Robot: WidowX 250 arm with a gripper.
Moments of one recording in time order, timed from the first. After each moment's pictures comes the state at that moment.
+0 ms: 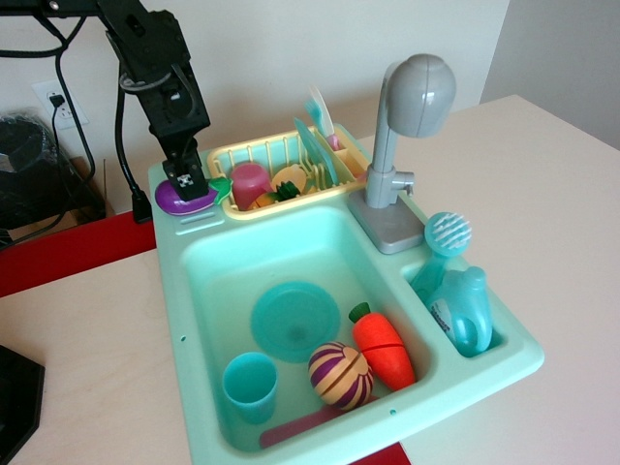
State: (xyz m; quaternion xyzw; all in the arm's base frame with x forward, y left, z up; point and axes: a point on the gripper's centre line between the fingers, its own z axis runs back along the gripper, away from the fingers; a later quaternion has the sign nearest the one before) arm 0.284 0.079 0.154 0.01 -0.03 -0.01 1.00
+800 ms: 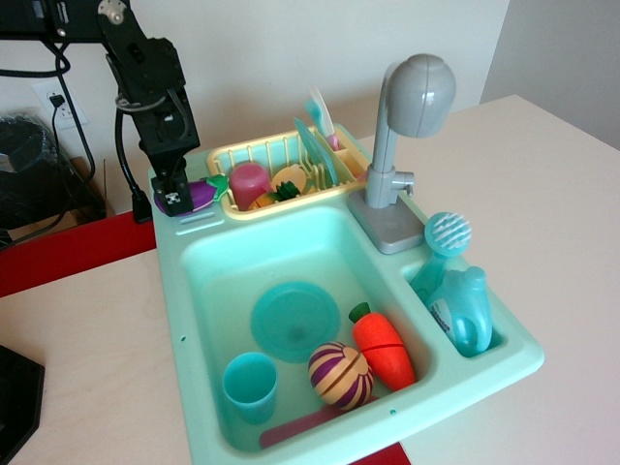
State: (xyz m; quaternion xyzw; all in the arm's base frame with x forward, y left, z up) arm 0.263 0.086 0.136 0.01 0.01 0.00 1.00
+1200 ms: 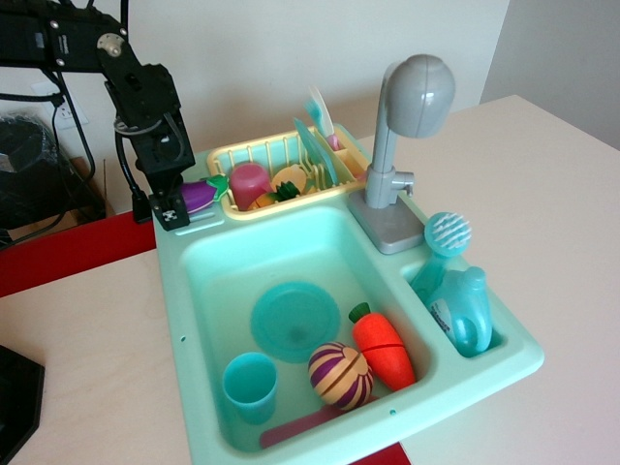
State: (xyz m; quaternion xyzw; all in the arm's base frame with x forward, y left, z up) arm 0.256 0.089 0.119 0.02 0.00 0.01 1.00
